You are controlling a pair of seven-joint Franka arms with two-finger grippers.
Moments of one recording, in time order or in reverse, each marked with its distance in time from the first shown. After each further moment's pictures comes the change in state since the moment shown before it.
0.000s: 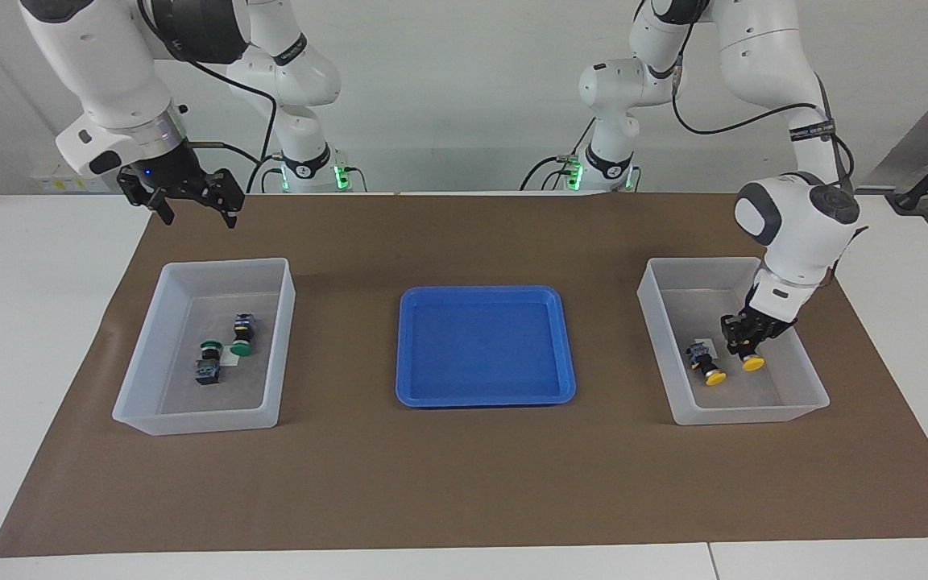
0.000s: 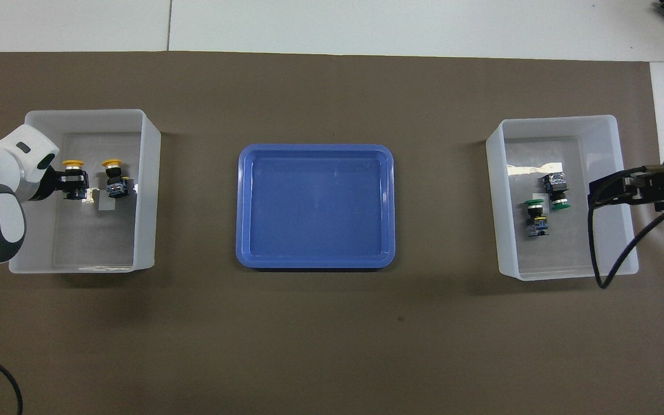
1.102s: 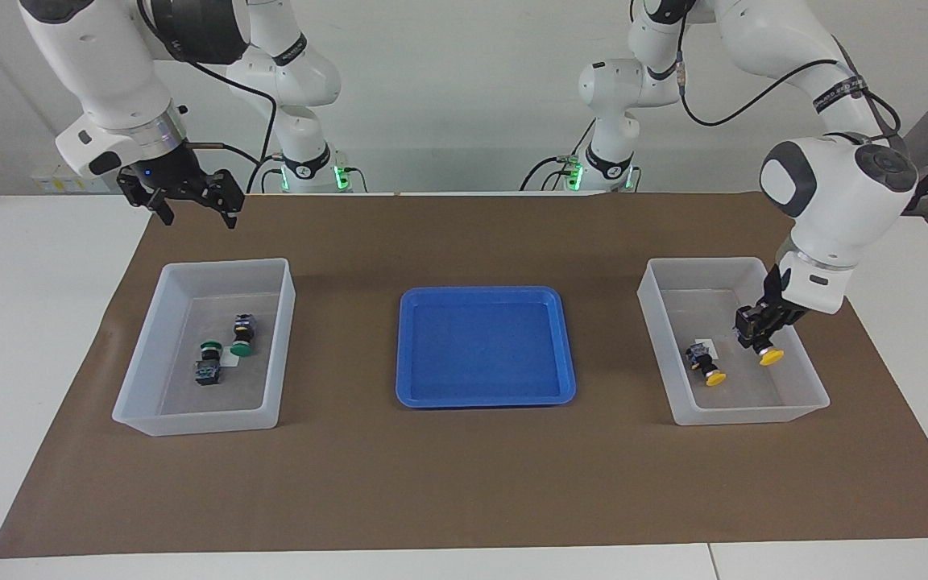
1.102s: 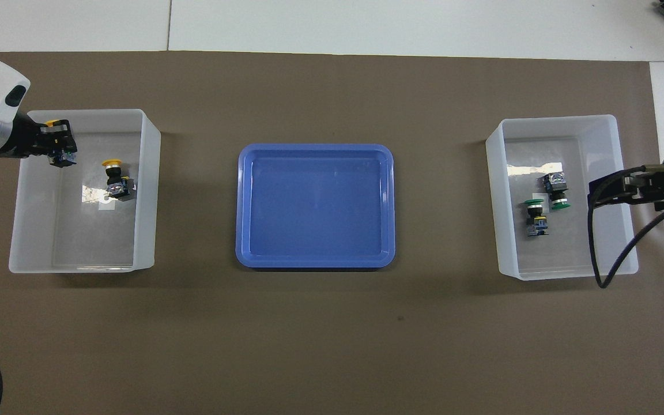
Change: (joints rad) left arm -0.050 0.009 0.001 0.320 0.001 -0.360 -0.196; right arm 0.000 0.000 0.000 0.000 0.000 0.000 0.000
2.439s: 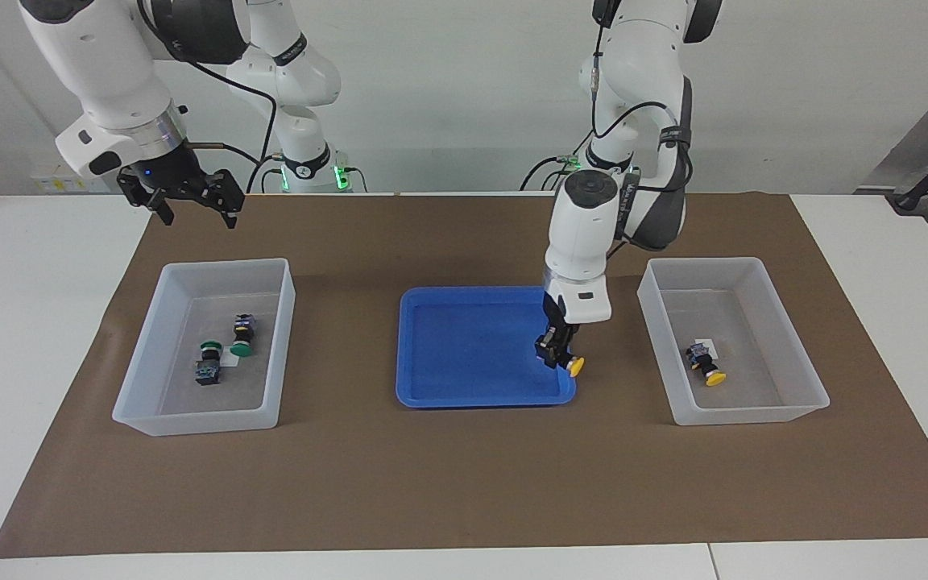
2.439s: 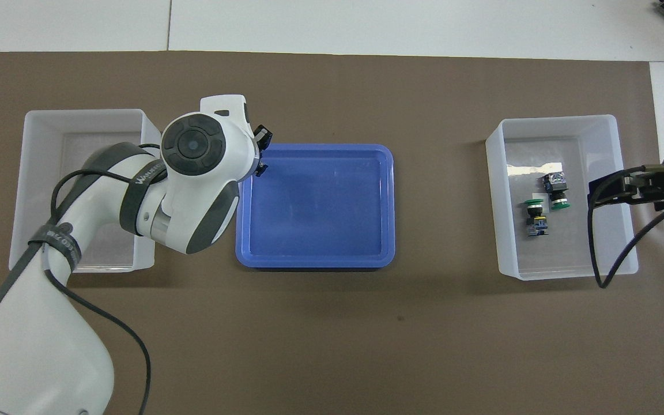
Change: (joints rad) left arm -0.499 0.088 -0.003 -0.025 0.114 0.196 -1.184; right arm 0.000 0.000 0.000 0.000 0.000 0.000 0.000
